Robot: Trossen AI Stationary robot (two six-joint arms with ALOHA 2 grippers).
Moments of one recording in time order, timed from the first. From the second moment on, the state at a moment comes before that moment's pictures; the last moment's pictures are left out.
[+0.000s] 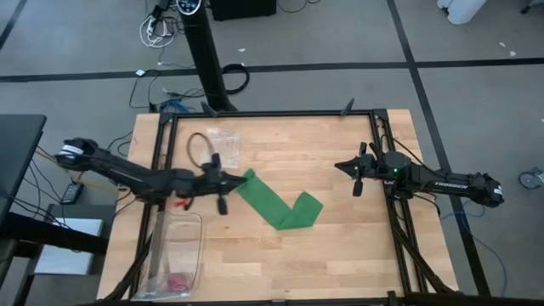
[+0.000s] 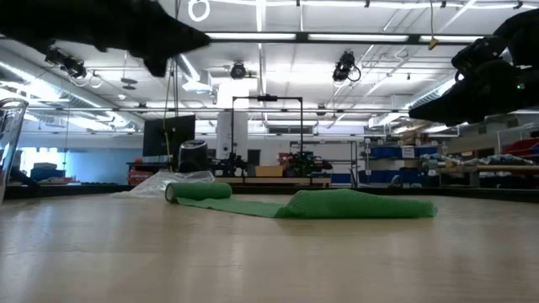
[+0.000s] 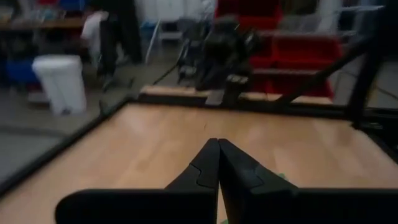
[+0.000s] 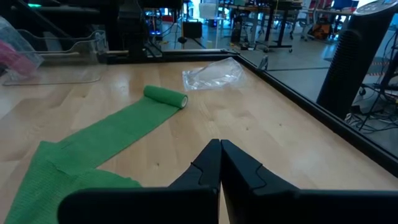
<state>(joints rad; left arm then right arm) -0.20 1.11 0.39 0.65 -0.41 -0.07 -0.24 0.18 0.01 0.03 0.03 -0.05</state>
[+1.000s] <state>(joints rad) 0.08 2.08 1.17 0.32 0.14 -0.06 -0.24 0.18 0.01 0.04 0.03 -0.05</state>
